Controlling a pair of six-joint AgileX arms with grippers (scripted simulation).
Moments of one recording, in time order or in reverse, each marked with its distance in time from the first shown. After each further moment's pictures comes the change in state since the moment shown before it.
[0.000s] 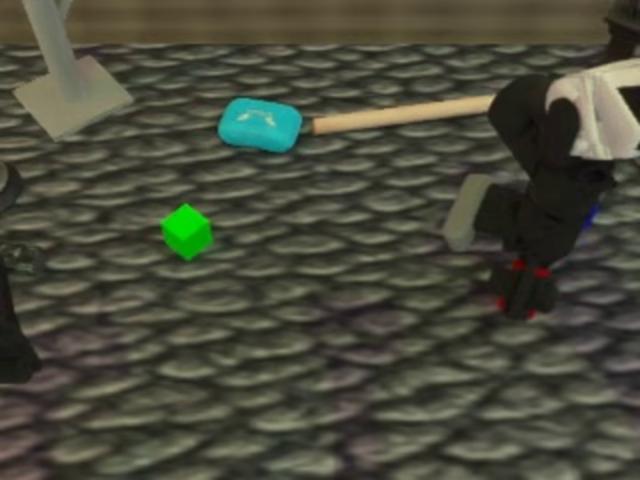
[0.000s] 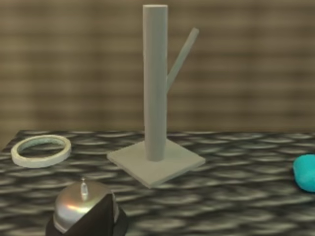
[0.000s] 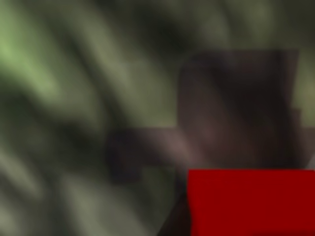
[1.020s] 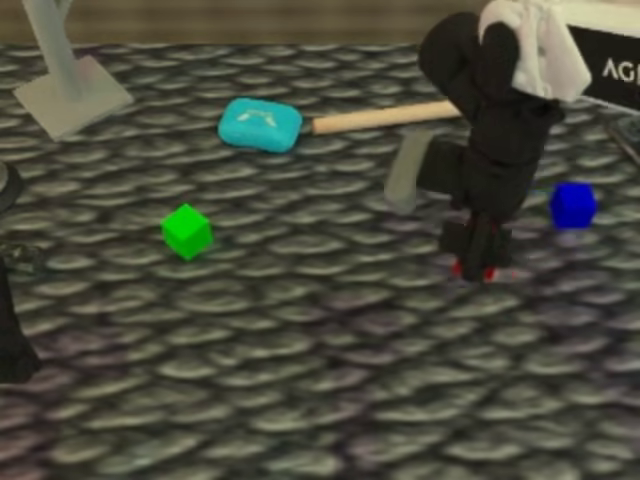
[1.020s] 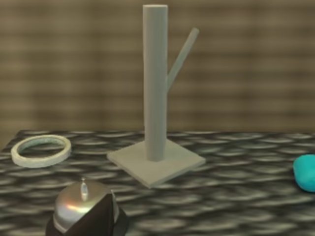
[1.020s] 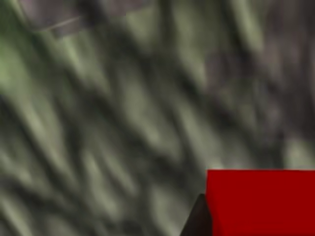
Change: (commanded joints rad) left arm 0.000 0.000 0.000 0.000 0.000 0.000; right arm 0.137 0.019 0.298 -0.312 0.000 0.026
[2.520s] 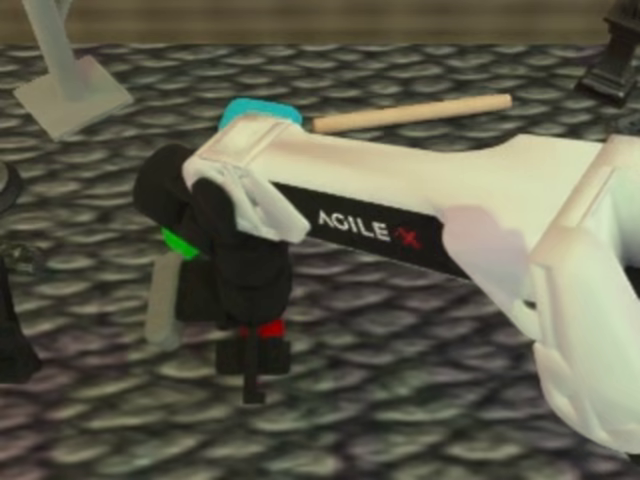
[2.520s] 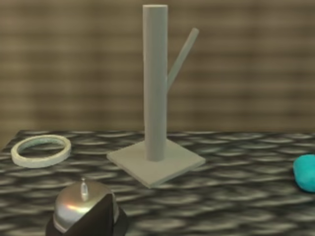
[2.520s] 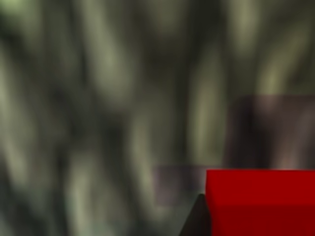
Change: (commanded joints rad) left arm 0.000 0.000 0.000 0.000 0.000 0.000; right arm 0.448 0.333 0.375 -0.003 0.004 0.109
